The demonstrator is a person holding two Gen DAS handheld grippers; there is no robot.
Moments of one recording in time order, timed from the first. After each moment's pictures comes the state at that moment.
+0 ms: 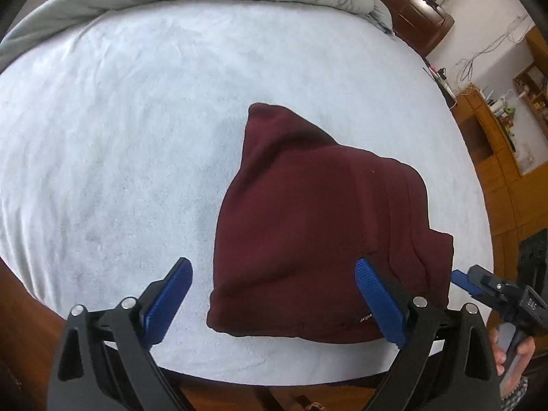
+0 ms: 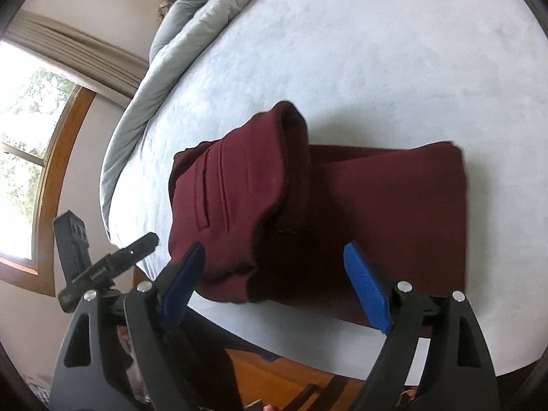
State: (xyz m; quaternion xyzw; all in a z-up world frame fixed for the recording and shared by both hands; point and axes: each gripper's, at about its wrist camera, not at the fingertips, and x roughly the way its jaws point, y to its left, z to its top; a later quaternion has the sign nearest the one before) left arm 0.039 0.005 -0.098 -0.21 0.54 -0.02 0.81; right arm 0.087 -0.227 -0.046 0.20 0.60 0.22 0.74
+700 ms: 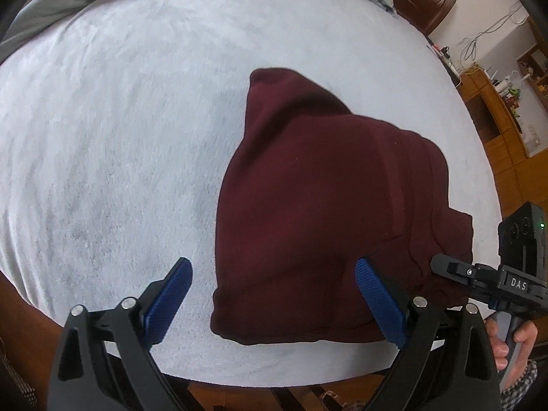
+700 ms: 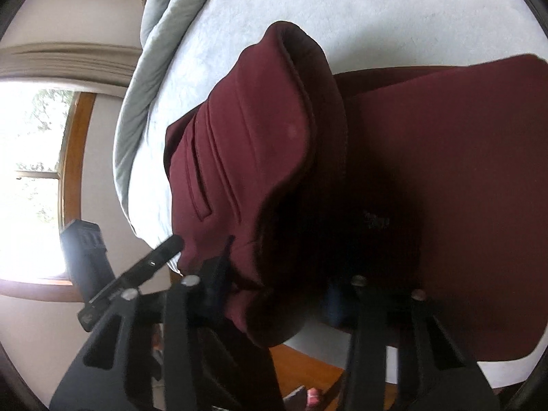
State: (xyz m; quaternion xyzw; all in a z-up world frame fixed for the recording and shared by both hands) left arm 0.056 0.000 -0.128 -0.18 0.58 -0.03 0.79; right arm 0.092 -0.198 -0.105 0.28 0.65 0.24 0.66
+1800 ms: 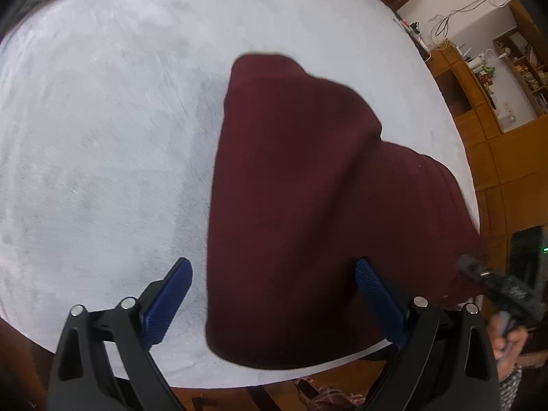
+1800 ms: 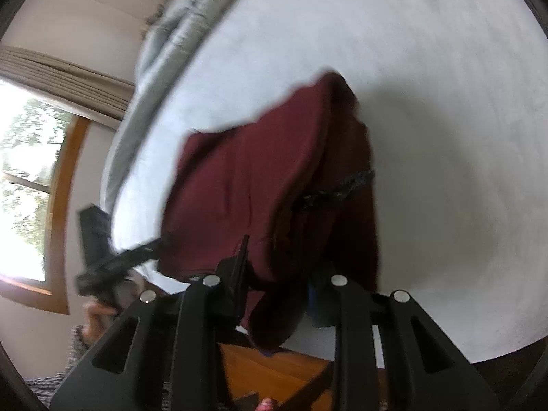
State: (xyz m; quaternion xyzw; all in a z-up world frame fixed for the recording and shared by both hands) left arm 0.093 -0.081 -0.137 -0.19 0.61 -0.11 0.76; right arm 0.051 -0.326 -0.059 0.25 0.60 0.18 0.74
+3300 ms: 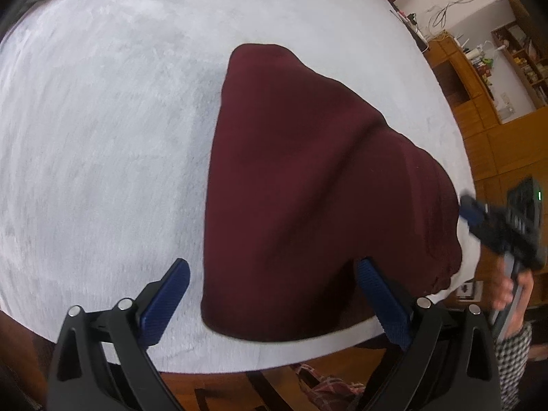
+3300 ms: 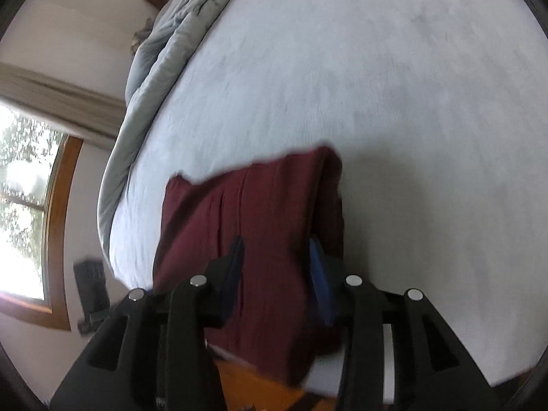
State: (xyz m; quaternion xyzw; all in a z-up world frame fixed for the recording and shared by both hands) left arm 0.076 -0.082 -0.128 -0.19 0.61 -0.12 0.76; right arm 0.092 -0.361 -0.052 0.26 0.58 0.17 0.75
